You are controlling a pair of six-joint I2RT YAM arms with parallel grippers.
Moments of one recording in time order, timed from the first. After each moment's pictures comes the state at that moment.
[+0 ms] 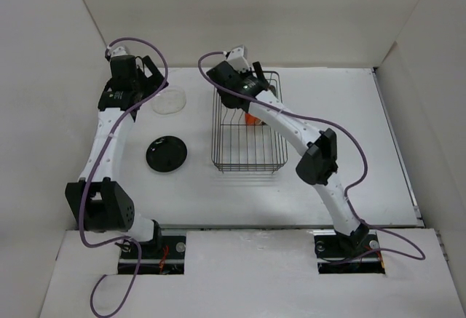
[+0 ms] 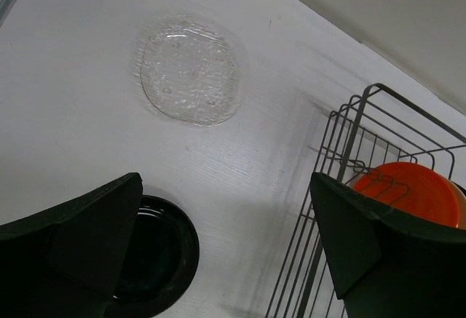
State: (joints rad) left arm 0.00 1.44 1.42 -0.53 -0.08 -0.52; right arm 0.79 2.36 2.47 -0.94 1.10 0.22
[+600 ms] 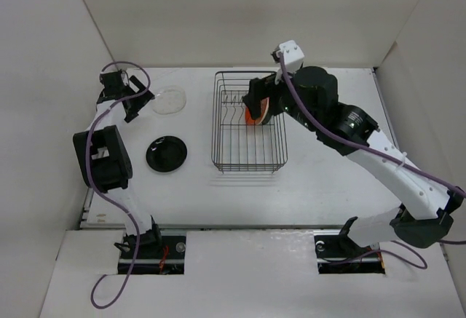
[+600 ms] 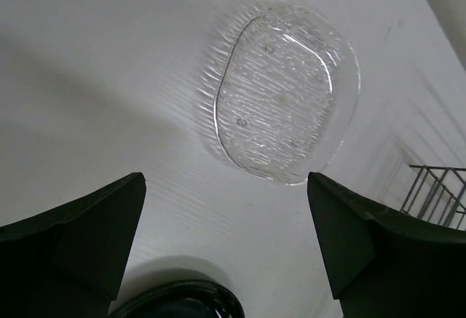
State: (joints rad) left arm 0.23 1.83 1.38 -0.30 0.14 -0.59; right arm 0.85 1.37 1.72 -0.56 0.34 0.16
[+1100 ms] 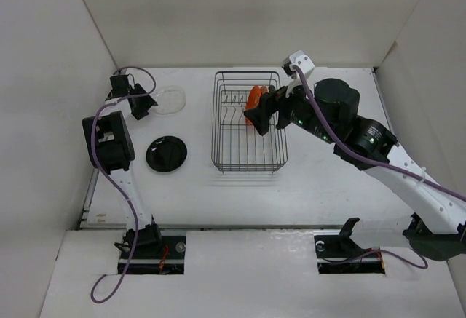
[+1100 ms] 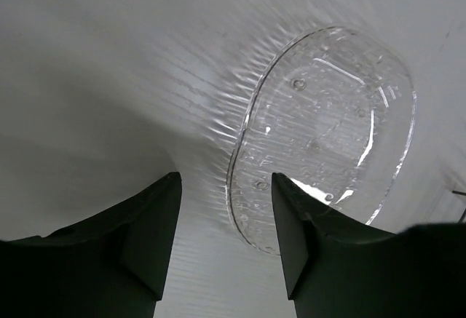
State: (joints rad) left arm 0.24 2.14 1.55 -0.23 0.22 -0.56; right arm 0.89 1.23 1.59 -0.52 0.13 0.16
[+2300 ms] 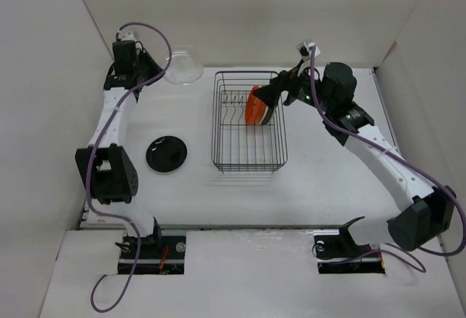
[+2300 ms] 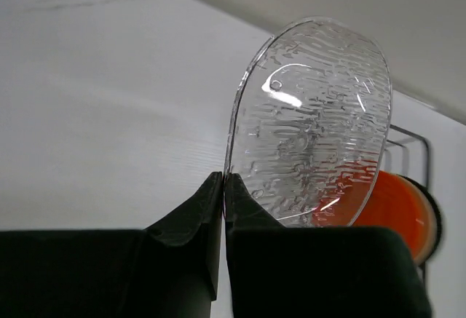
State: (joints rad) left arm 0.09 1.80 1.62 -0.40 0.19 -0.49; right arm 0.45 1.30 1.27 0.00 -0.44 0.31
